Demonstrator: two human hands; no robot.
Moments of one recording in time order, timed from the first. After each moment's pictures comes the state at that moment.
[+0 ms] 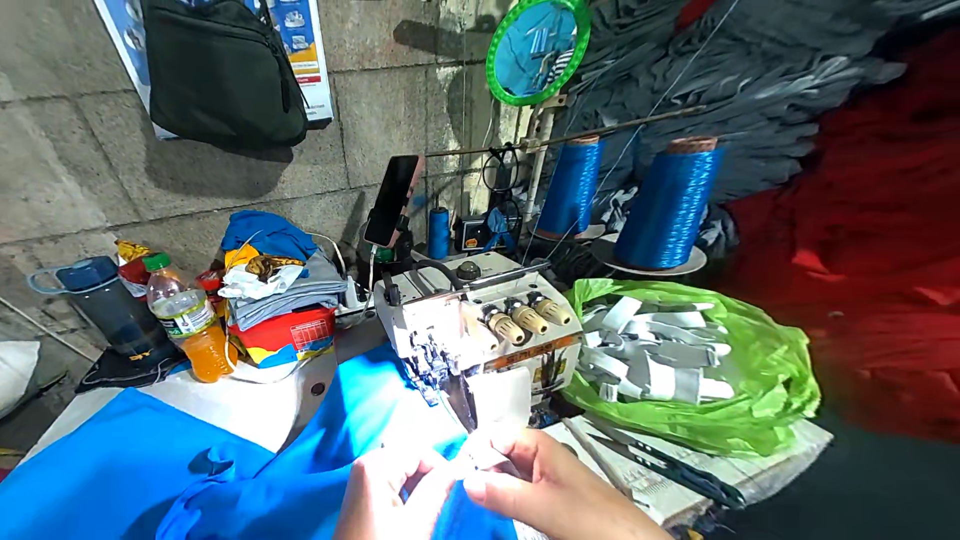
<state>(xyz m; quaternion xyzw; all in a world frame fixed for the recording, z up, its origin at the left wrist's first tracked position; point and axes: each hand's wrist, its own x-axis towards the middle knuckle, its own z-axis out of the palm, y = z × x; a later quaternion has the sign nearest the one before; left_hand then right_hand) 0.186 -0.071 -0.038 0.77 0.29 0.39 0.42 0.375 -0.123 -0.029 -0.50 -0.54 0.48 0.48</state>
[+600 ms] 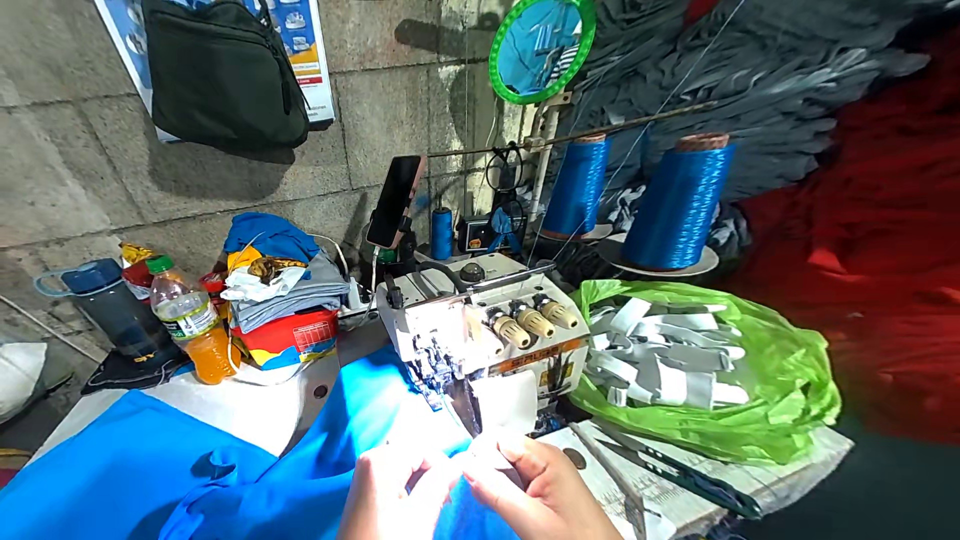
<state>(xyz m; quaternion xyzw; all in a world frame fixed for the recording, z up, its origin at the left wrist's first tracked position) 0.190 -0.064 -0.038 0.77 0.31 0.38 0.41 0.358 -0.119 -0.054 -0.50 -0.59 0.28 0.57</state>
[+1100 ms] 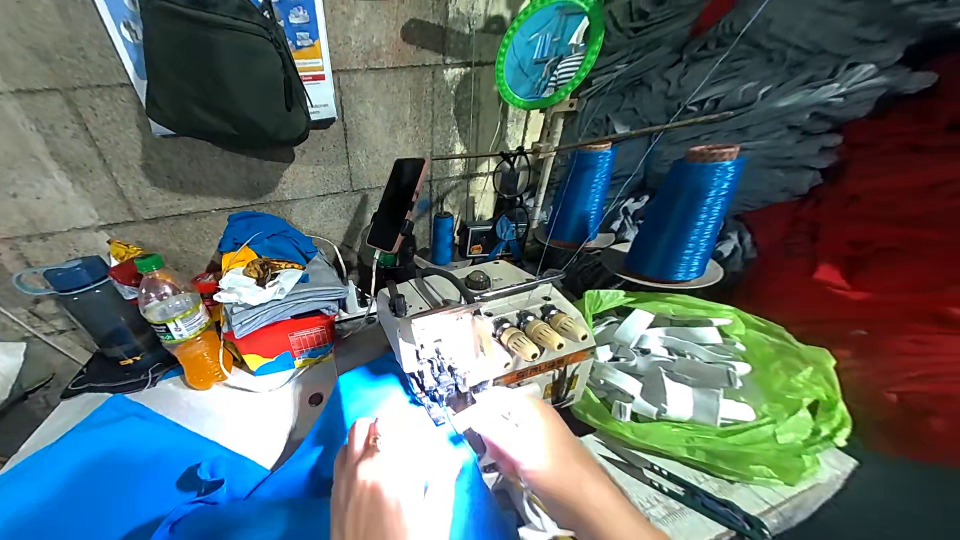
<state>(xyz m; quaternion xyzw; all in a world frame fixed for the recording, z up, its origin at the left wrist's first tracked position) 0.204 -0.058 -0.046 0.83 0.41 0.38 0.00 0.382 -0.075 -0.039 -0.61 -0.51 0.33 0.51</state>
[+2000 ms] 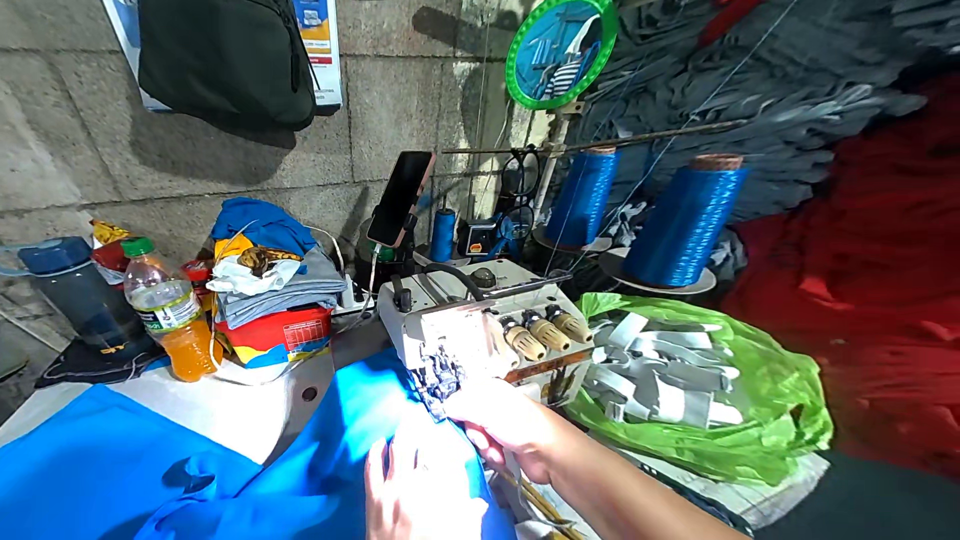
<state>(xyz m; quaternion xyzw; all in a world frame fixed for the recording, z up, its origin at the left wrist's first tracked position) 0.216 -0.072 -0.064 0.88 0.39 0.28 -0.01 0.379 -0.037 -0.010 -0.67 -0.38 0.55 0.33</state>
